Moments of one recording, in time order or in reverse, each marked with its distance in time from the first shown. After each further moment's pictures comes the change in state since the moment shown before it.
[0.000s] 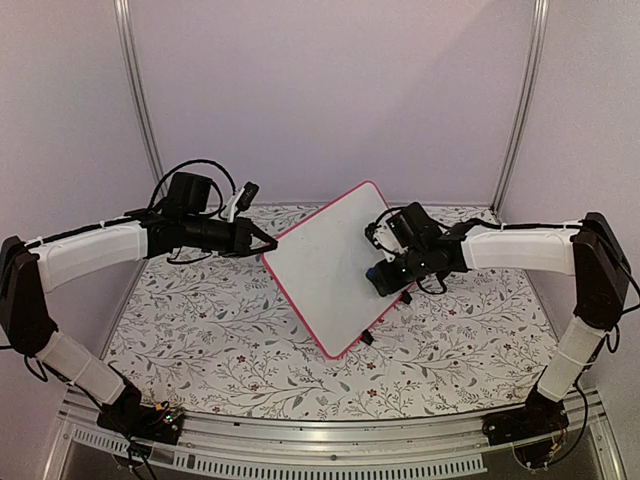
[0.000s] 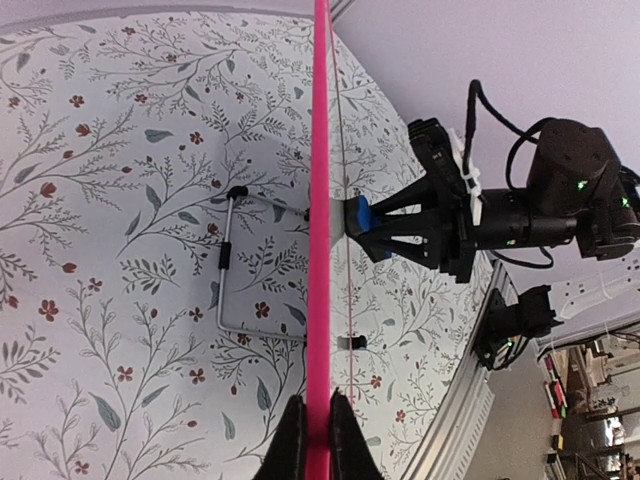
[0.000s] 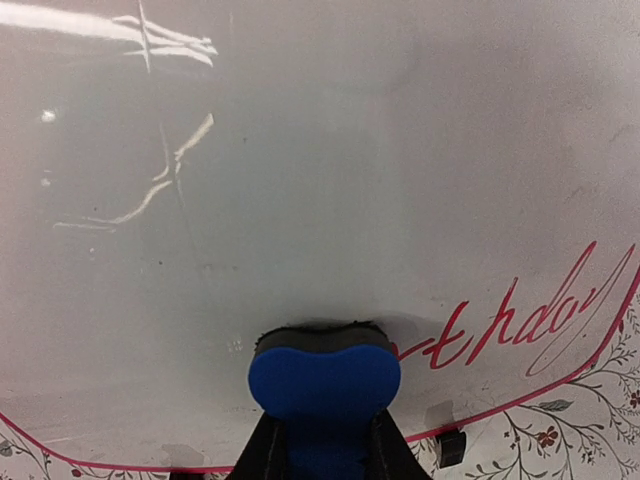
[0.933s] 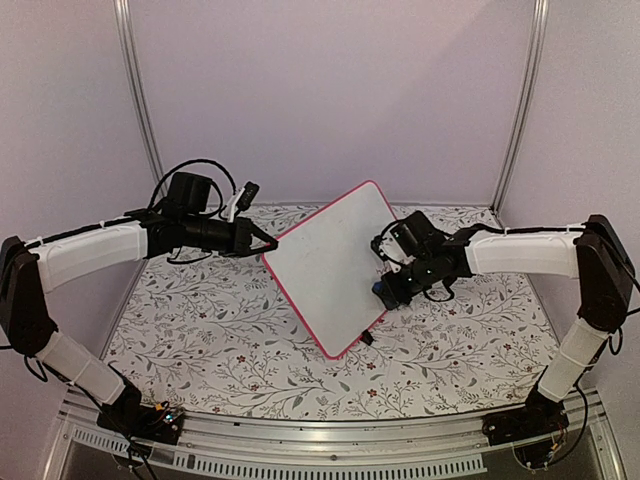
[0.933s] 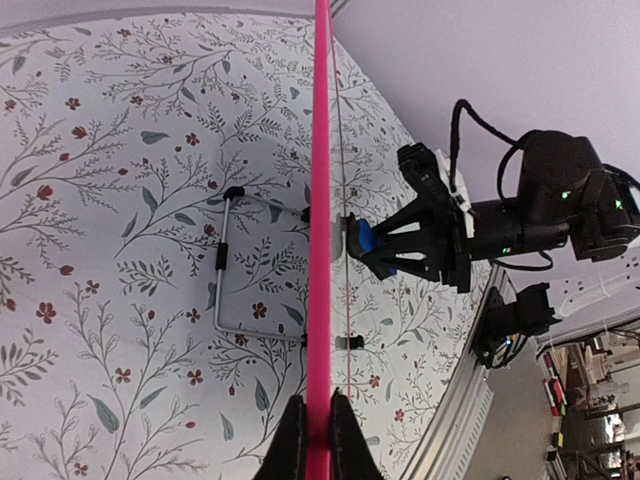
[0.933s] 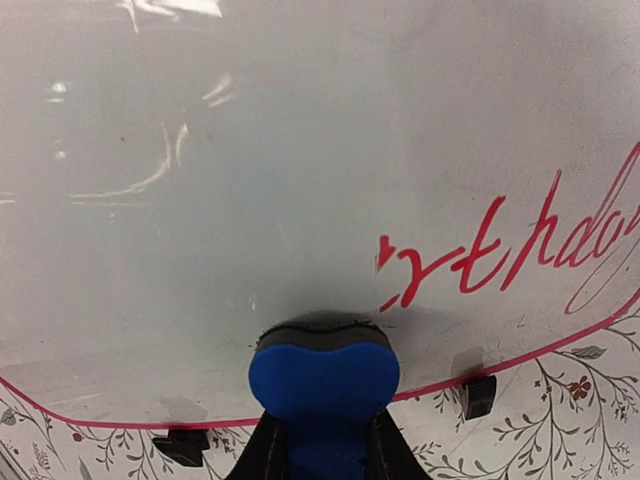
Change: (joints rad) left arm 0.000 0.000 0.000 0.002 0.007 0.003; right arm -0.004 -0.033 -0.084 -0.049 -0.042 0.048
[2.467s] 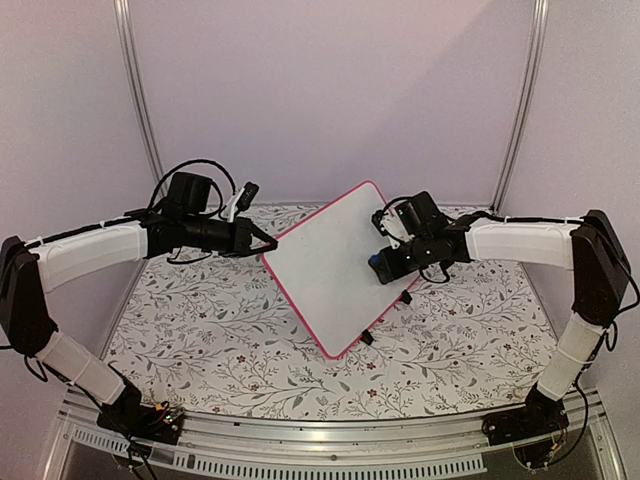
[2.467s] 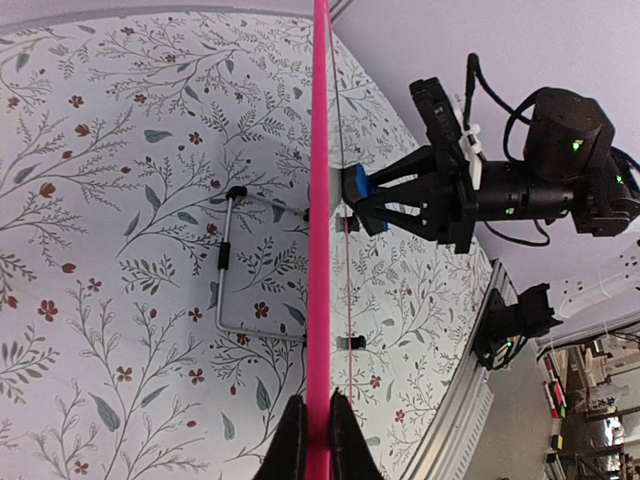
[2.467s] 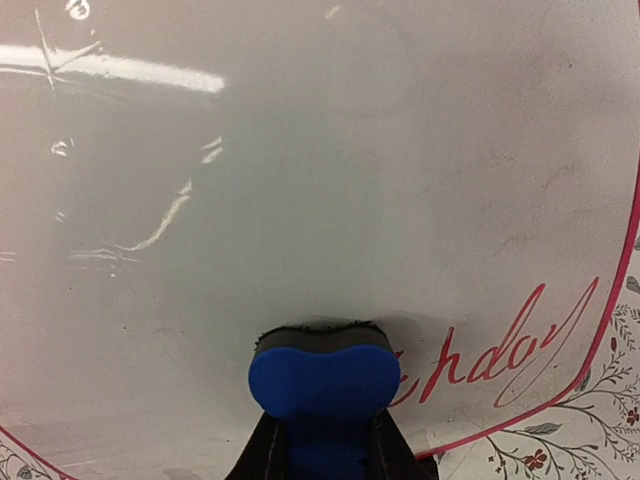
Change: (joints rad) left arm 0.000 0.000 0.000 -0.002 -0.005 -0.004; right arm -0.061 0.045 0.108 0.079 -0.020 -0.027
